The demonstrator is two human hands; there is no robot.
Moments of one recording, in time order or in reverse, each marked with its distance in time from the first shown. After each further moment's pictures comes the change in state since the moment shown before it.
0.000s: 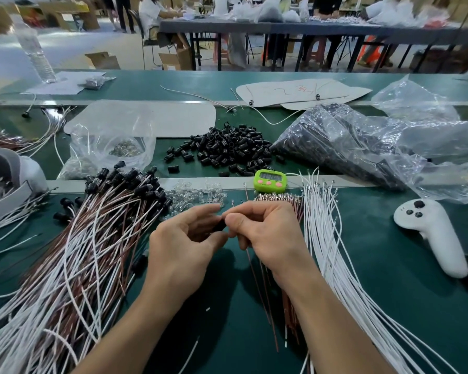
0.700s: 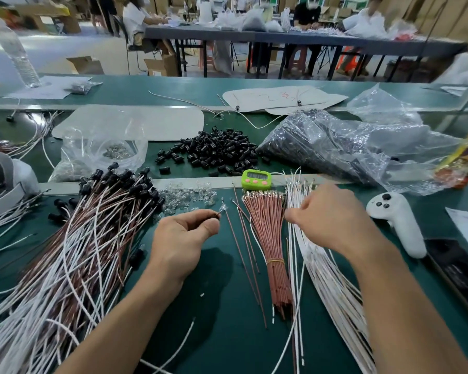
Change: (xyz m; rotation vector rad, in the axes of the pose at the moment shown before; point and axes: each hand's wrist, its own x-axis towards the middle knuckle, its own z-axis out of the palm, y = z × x) left_hand 0.004 -0.001 0.005 -0.136 0.004 -0.230; right_hand -0.022 -0.066 -0.079 -1.192 0.241 0.330
